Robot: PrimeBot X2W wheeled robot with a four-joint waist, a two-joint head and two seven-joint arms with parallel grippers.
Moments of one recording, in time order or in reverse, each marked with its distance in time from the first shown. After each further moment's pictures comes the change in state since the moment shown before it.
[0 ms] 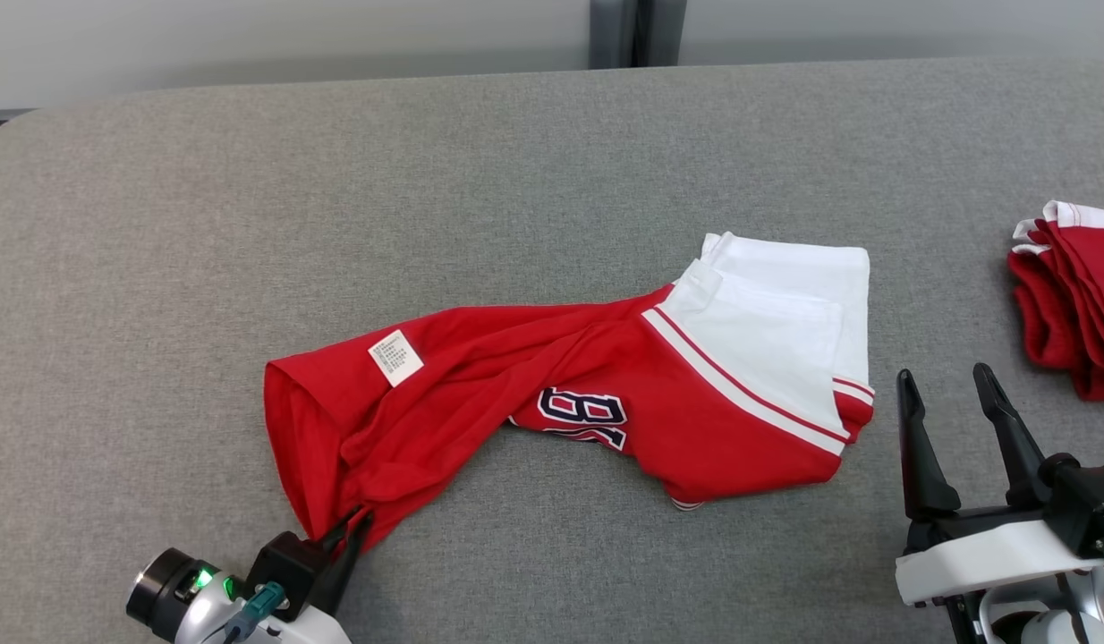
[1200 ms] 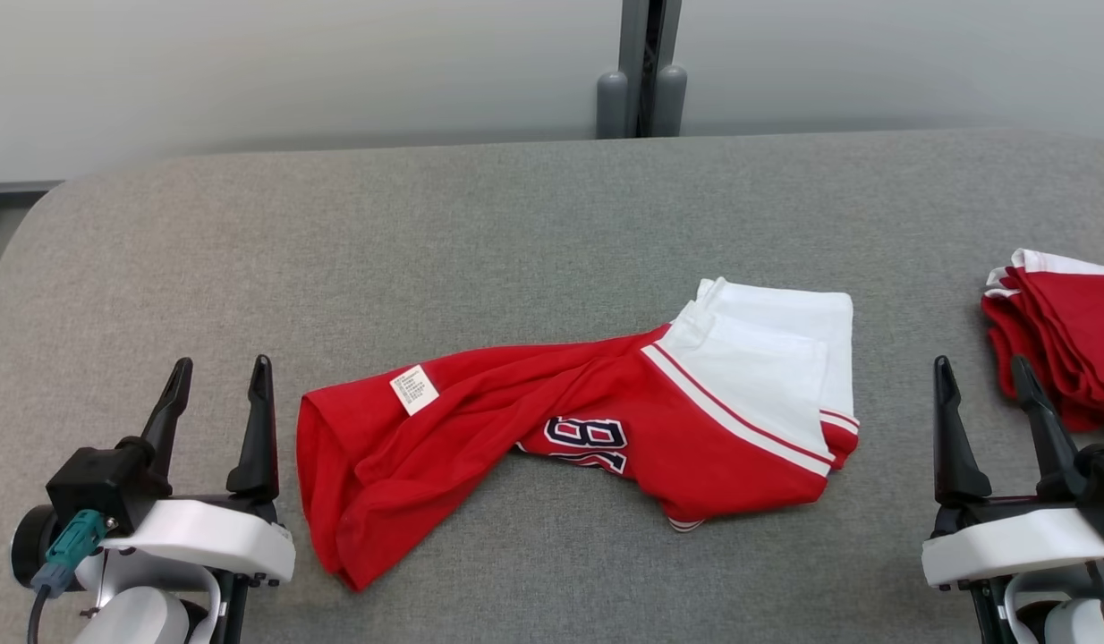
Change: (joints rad) left arm 0.058 -0.037 0.359 -0.241 -0.215 0.155 -0.093; right arm -0.026 0.000 -0.059 0.029 0.013 0.000 -0.014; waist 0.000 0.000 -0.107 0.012
